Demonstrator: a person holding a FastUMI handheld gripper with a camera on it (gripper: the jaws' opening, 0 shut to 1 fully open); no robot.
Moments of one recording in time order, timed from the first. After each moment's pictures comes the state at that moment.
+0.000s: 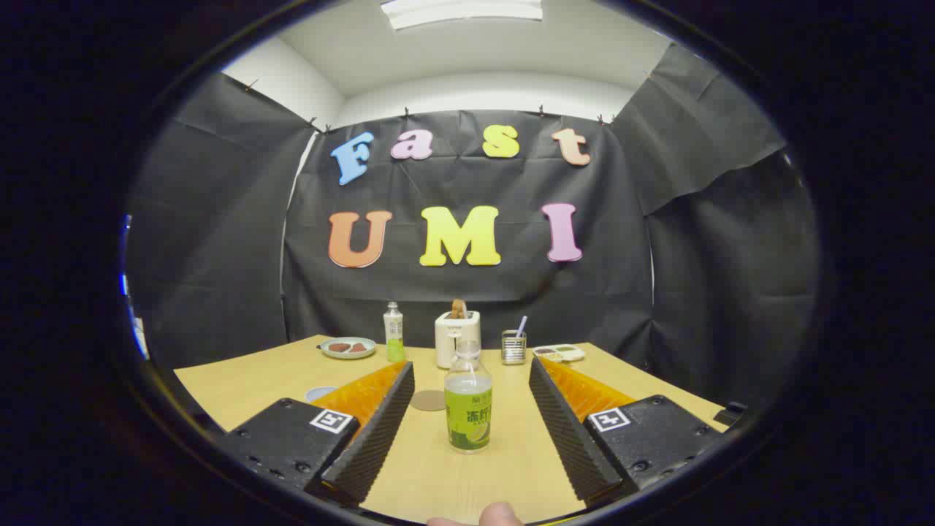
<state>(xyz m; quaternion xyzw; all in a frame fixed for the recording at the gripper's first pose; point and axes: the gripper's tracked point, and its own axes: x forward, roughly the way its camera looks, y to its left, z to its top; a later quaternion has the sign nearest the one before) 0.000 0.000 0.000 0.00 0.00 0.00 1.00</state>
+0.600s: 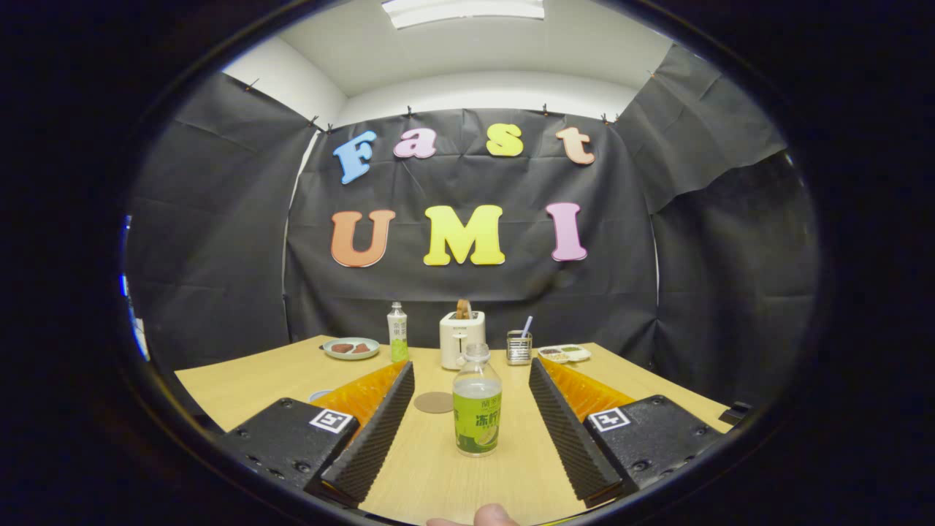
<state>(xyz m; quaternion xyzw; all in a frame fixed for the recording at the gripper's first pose) 0.002 0.012 0.006 0.00 0.00 0.01 1.00</state>
